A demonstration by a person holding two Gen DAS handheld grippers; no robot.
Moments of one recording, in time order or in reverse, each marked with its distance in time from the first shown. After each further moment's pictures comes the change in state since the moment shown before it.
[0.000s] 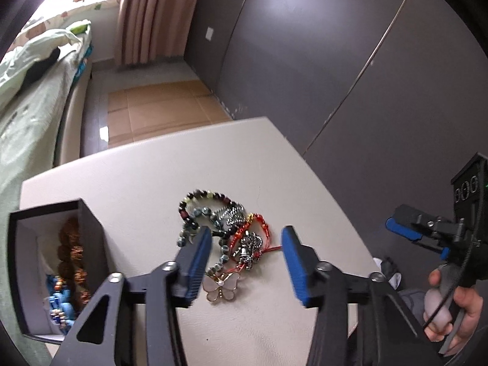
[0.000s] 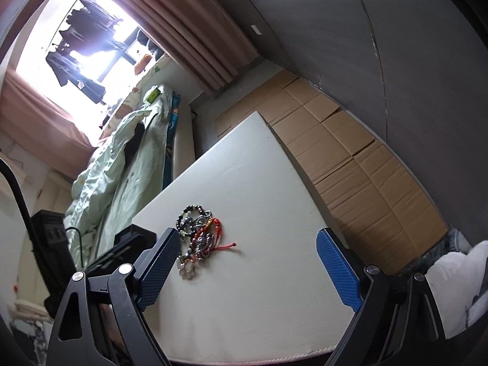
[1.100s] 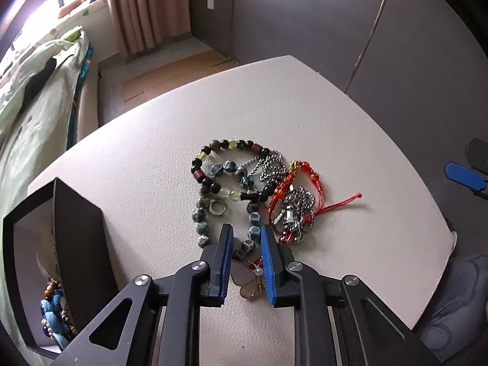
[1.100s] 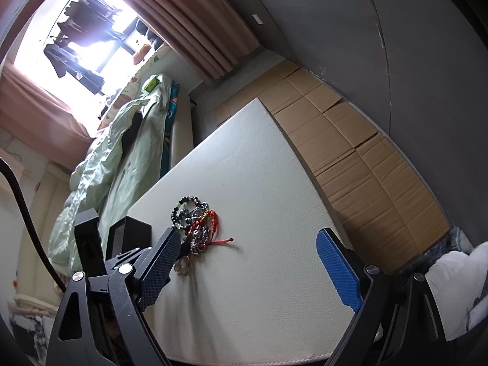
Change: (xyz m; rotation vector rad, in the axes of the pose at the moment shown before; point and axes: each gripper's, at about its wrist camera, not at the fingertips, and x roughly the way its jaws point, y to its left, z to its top) left arm 0.054 0.004 -0.022 0.140 0.167 0.207; right arm 0.018 0.000 0.000 -0.014 0.051 -0.005
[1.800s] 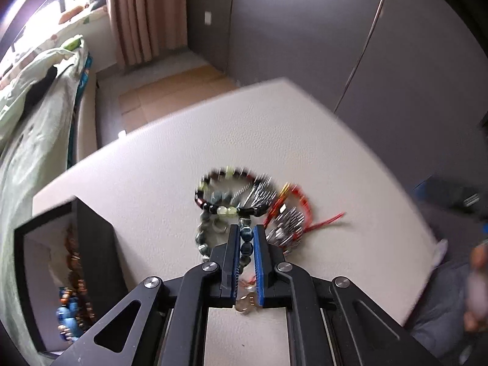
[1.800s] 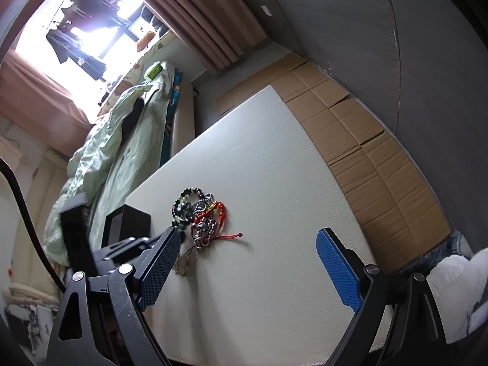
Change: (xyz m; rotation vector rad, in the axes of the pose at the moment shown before) left arm -0.034 0.009 0.007 -0.014 -0.108 -0.068; right arm 0.018 0.013 0.000 -0.045 0.046 -0.007
